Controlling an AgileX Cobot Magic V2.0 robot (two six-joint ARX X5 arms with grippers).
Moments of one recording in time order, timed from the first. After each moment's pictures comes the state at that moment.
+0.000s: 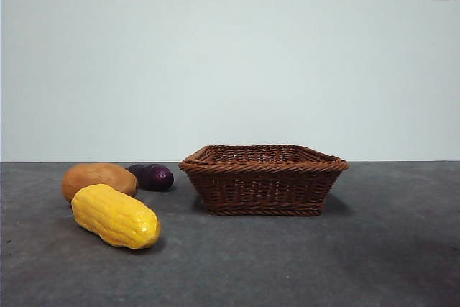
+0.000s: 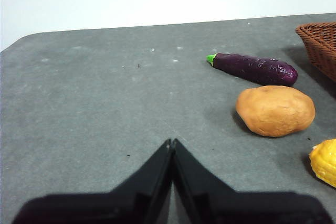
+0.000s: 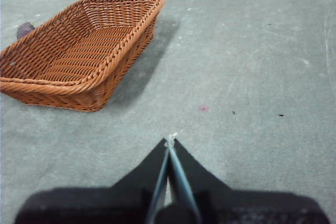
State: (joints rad) left arm 0.06 0.02 0.02 -0.17 0.06 0.04; right arm -0.06 0.01 0.08 -0.37 -0.34 0.00
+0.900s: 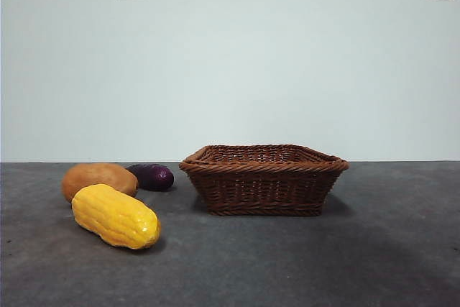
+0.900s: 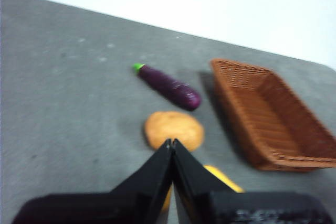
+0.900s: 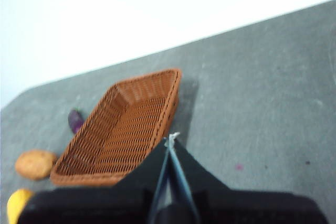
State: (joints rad) left arm 0.06 0.13 0.33 -0.43 0.31 -0.26; right arm -0.06 0.21 0.41 -0.41 -0.36 0.28
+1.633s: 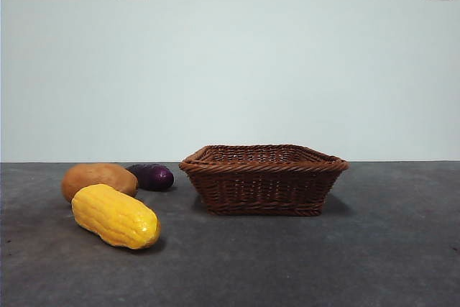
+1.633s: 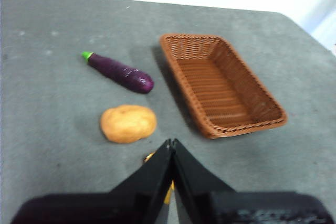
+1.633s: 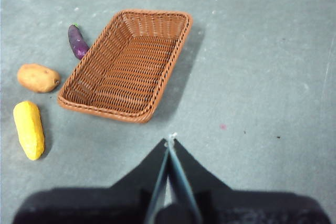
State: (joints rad) left arm 0.02 0.44 0.73 -0.70 0.45 -0.10; right arm -0.06 0.55 0.93 -0.94 -0.40 -0.09
